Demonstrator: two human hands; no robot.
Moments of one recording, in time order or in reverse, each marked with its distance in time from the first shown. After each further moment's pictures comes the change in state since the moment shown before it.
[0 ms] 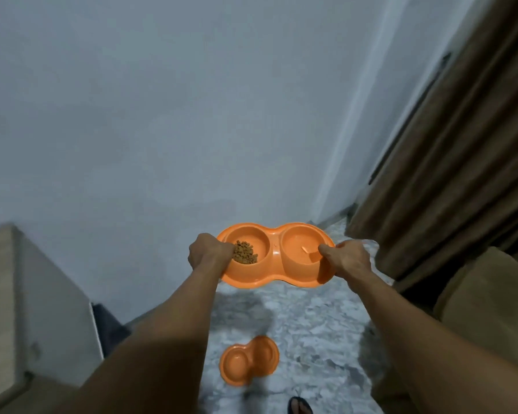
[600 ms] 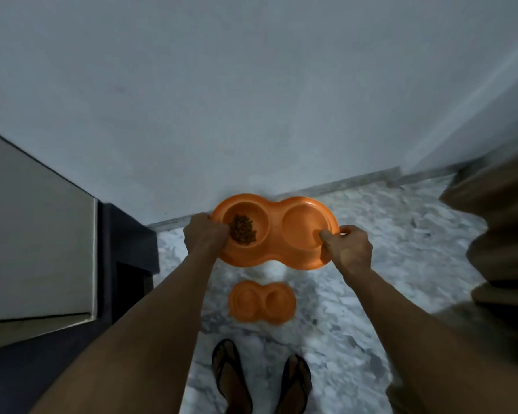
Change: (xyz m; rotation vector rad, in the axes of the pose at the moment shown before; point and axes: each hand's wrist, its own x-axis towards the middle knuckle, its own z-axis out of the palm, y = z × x) left_hand 0.179 -0.119 0.159 -0.074 0.168 -0.337; right_hand 0.181 0.062 0.210 -0.051 -0.356 0.016
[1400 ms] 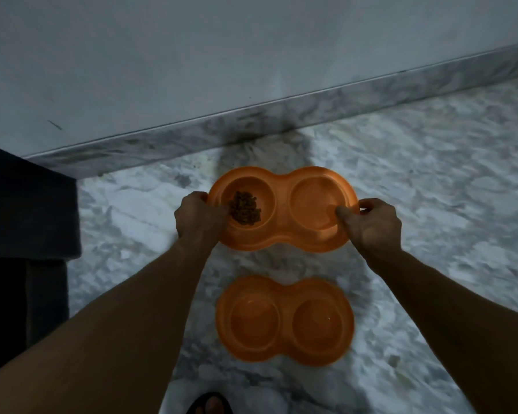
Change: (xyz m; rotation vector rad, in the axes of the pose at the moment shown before) left_hand 0.304 -0.236 0.286 0.104 0.022 0.036; right_hand 0.298 0.233 0.306 -0.142 -0.002 -0.050
